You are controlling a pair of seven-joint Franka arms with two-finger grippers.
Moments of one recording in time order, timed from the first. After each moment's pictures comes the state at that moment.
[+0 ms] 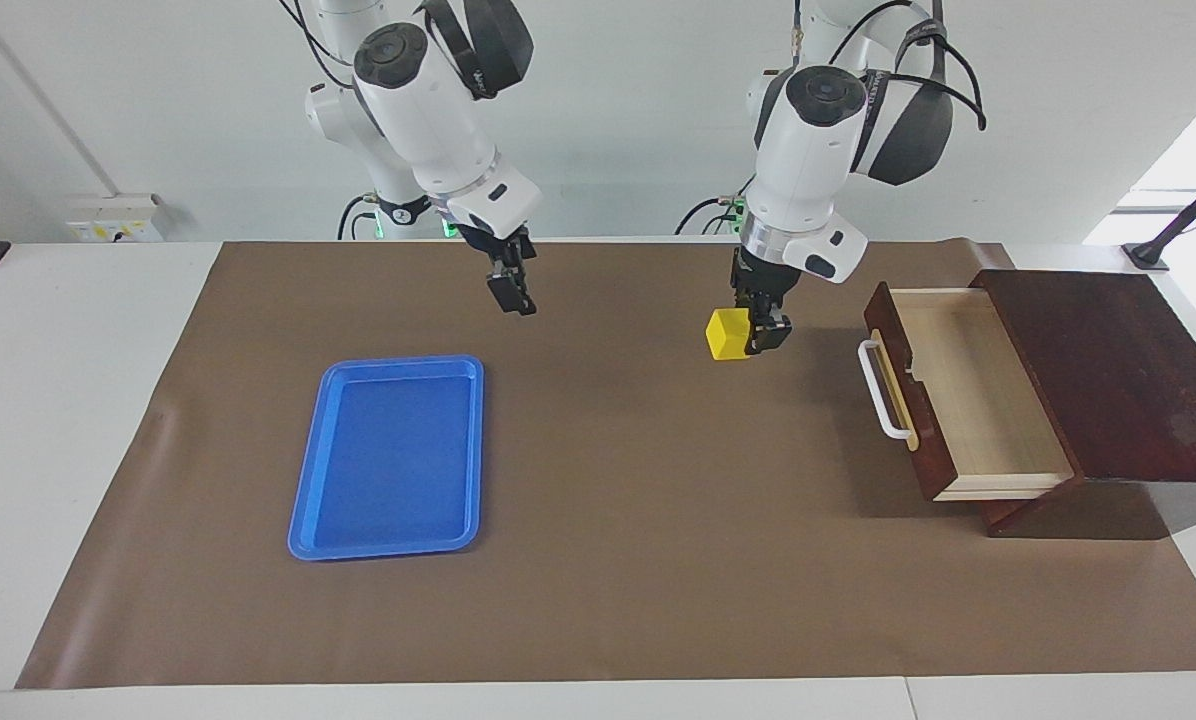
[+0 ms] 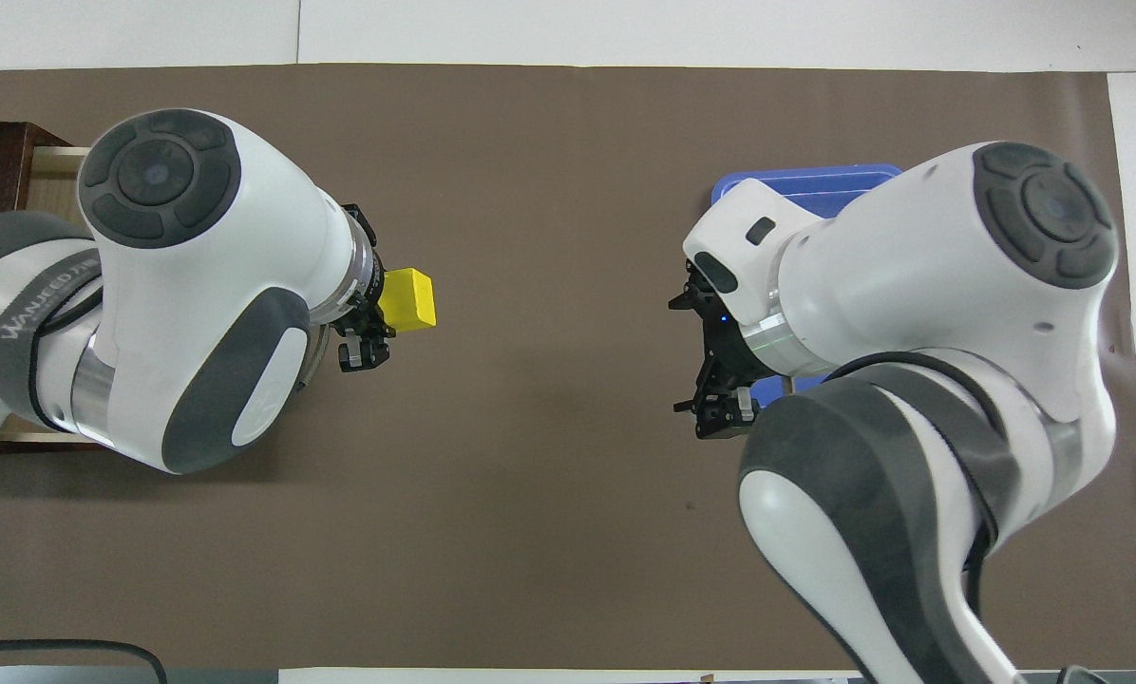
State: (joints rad) left arm -0.46 0.11 -0.03 -1.69 0.01 1.83 -2.12; right arm 0.35 0.04 0.10 -1.76 0.30 1.86 -1.23
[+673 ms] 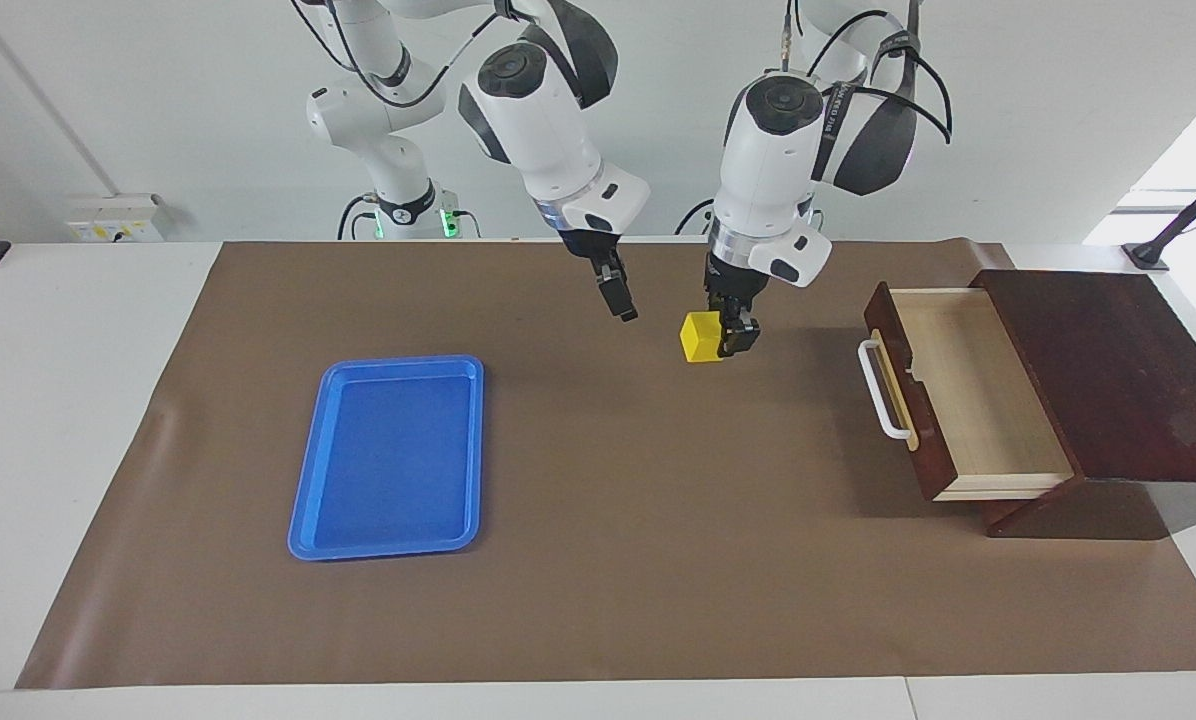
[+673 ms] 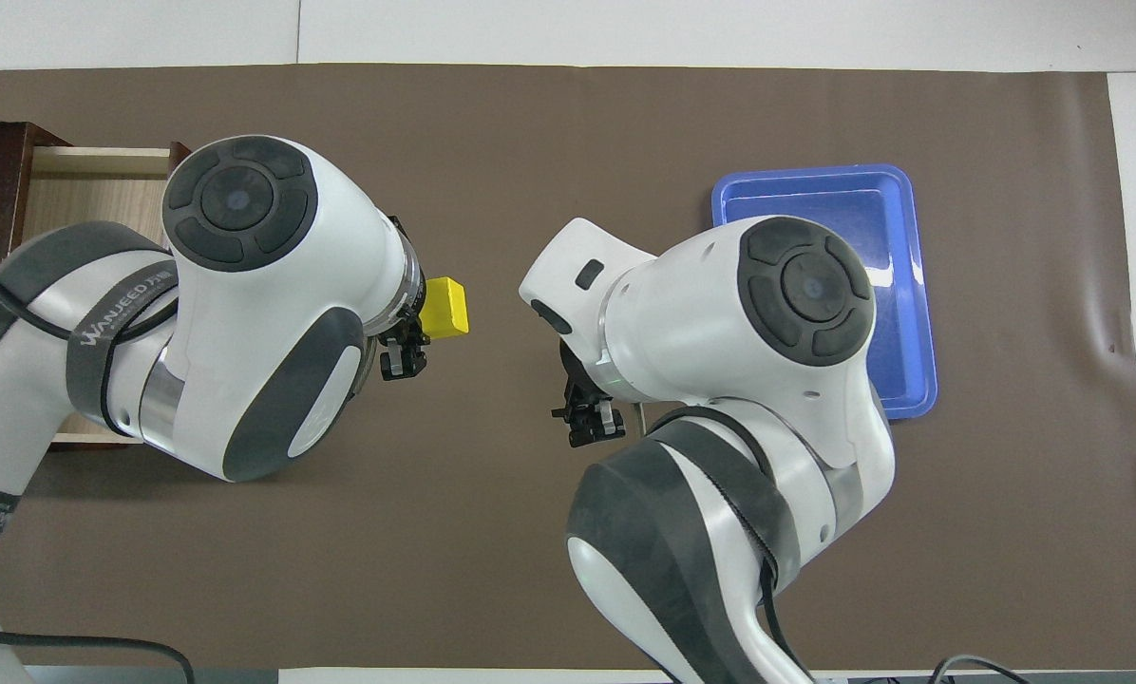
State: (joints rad) left arm -0.51 0.13 -0.03 -1.69 0.01 1.85 -2.16; right arm 0.52 0.14 0.10 -1.73 0.32 2.08 -1.22
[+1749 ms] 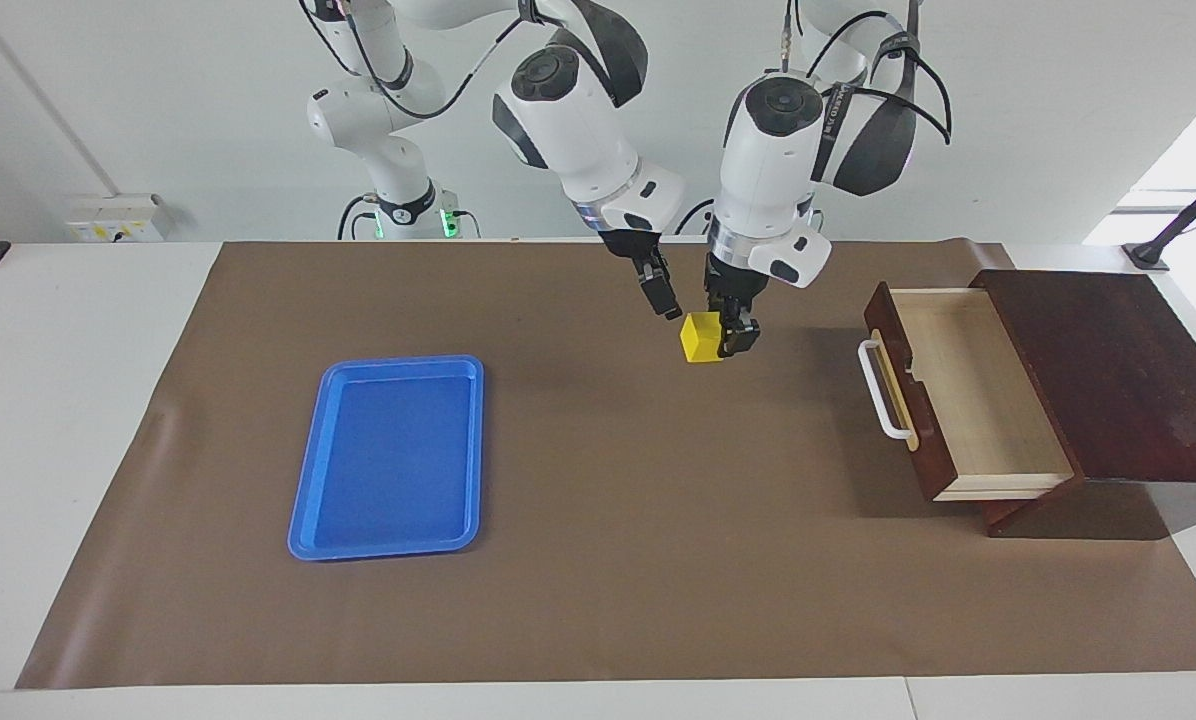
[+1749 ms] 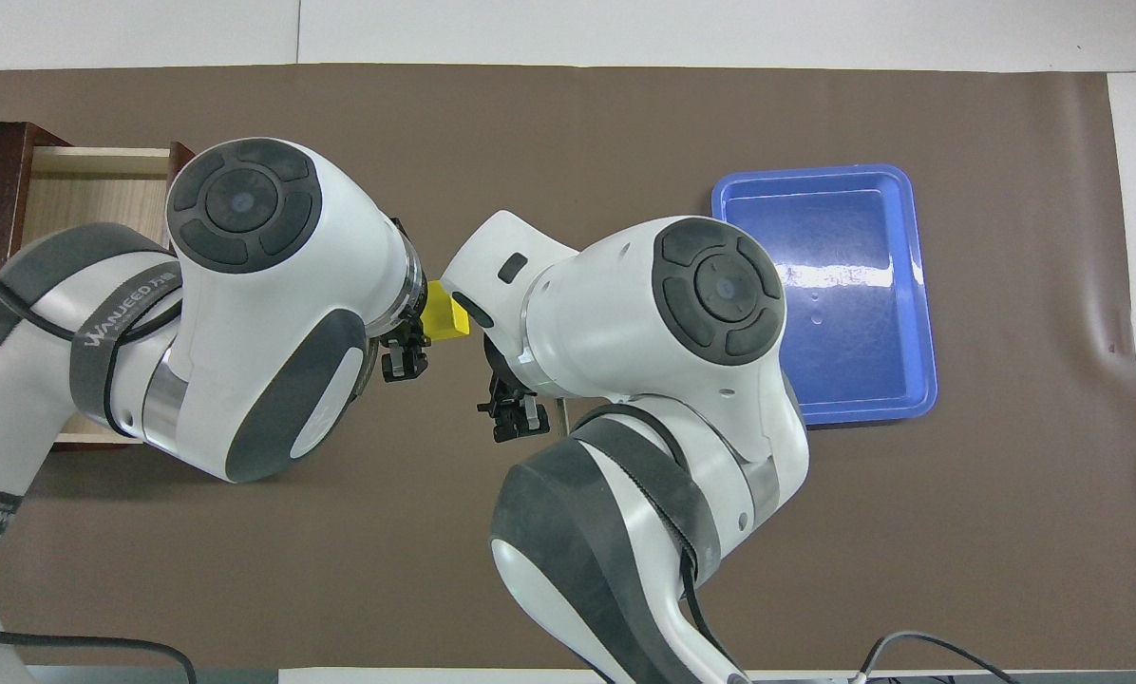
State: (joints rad) left arm -0.51 0.13 -0.03 -1.70 0.01 1.85 -2.17; right arm 0.56 0.21 0.09 -1.62 0.37 2.10 -1.18
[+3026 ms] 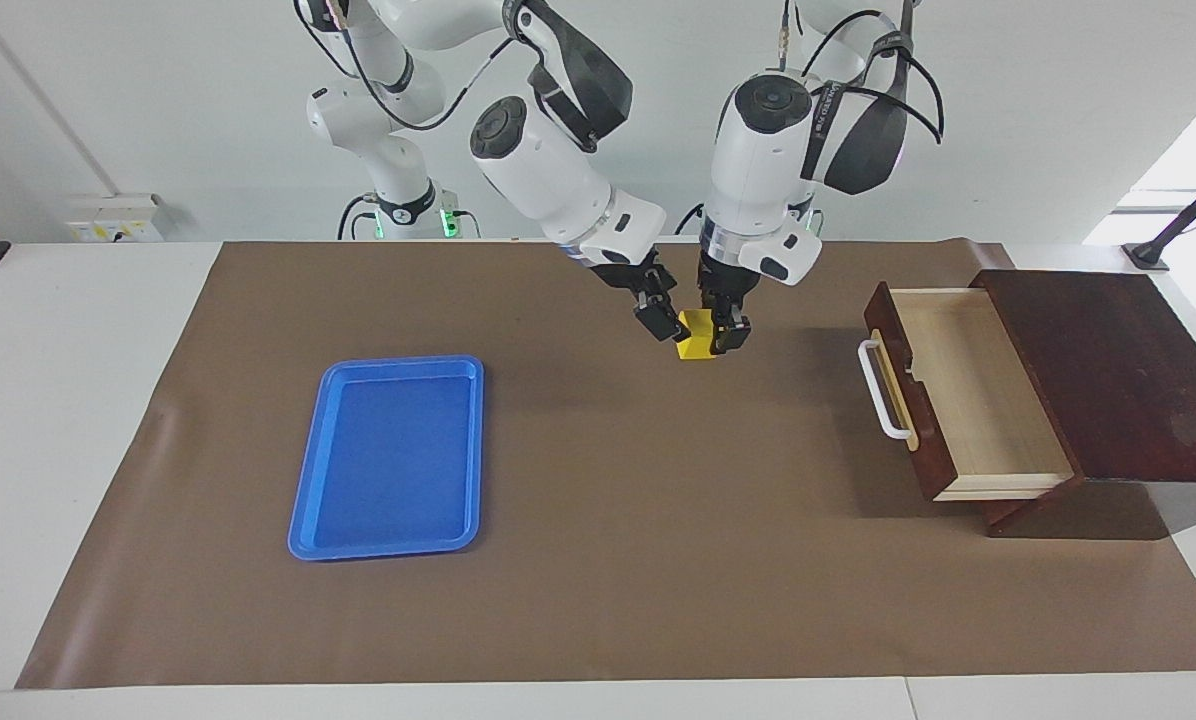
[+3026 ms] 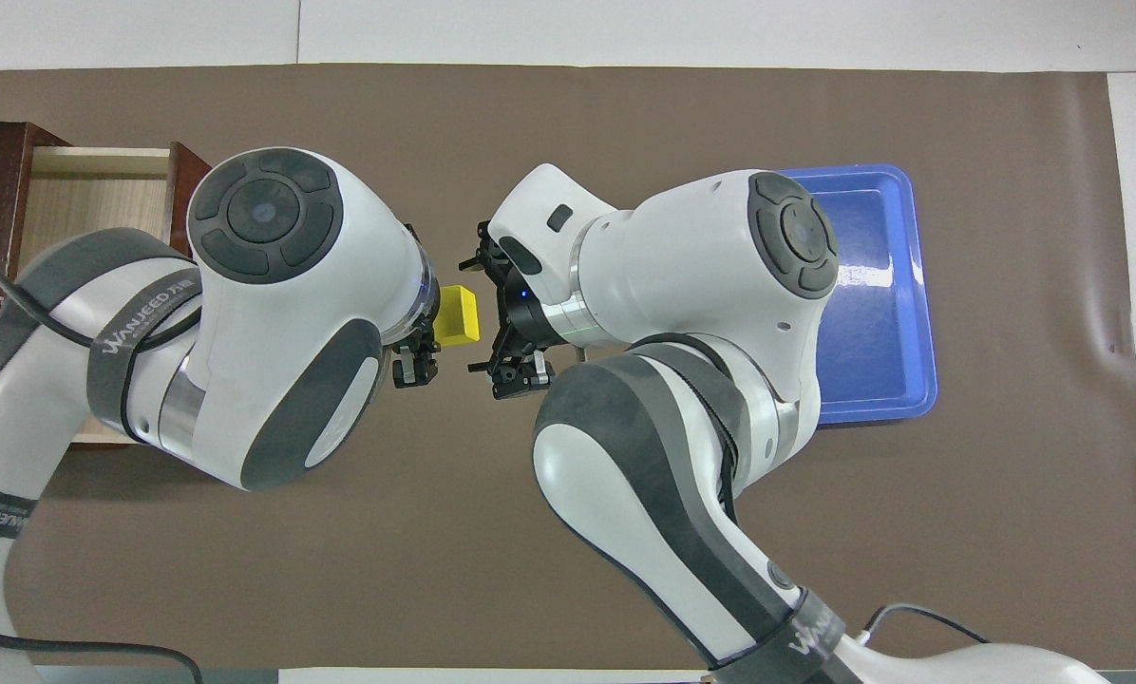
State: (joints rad) left arm -0.53 0.13 -0.03 -1.70 0.01 1.85 -2.17; right arm 0.50 0.26 0.09 -1.62 0.62 2.19 -1.39
